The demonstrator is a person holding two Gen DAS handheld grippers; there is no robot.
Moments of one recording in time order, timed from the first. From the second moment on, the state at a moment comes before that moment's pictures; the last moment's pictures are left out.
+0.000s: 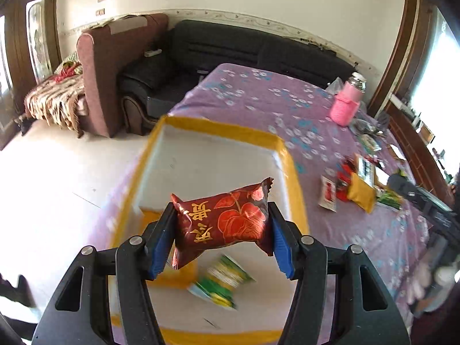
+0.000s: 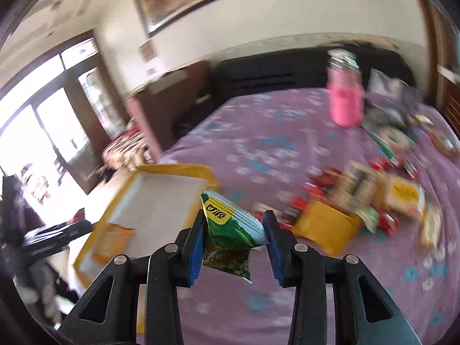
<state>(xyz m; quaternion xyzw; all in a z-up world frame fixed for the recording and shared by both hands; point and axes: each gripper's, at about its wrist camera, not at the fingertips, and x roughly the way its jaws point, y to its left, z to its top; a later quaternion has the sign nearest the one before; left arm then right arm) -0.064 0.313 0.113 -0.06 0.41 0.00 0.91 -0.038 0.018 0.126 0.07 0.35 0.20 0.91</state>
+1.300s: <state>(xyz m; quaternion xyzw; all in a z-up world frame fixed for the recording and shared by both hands) -0.004 0.354 0.117 -0.11 0.40 0.04 0.91 -0.005 0.196 0.056 -0.03 0.45 0.27 0.85</state>
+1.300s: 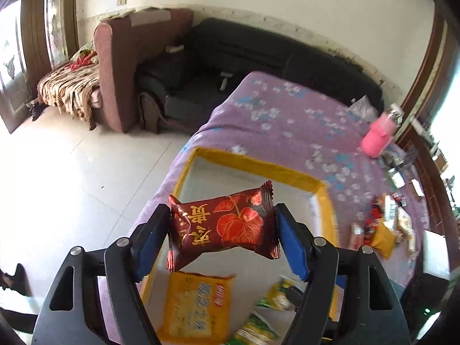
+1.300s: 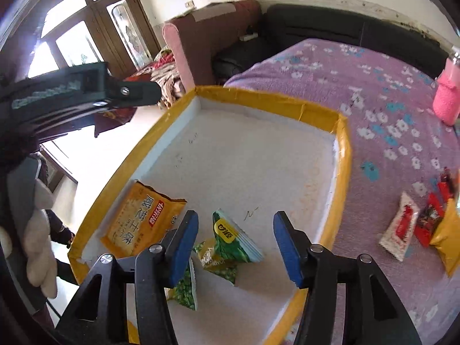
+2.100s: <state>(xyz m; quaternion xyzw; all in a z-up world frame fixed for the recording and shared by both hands) -0.123 0.288 0.146 -0.23 0.31 -0.03 0.92 -0.073 -0.022 0.061 0.13 0.42 0.14 0.89</state>
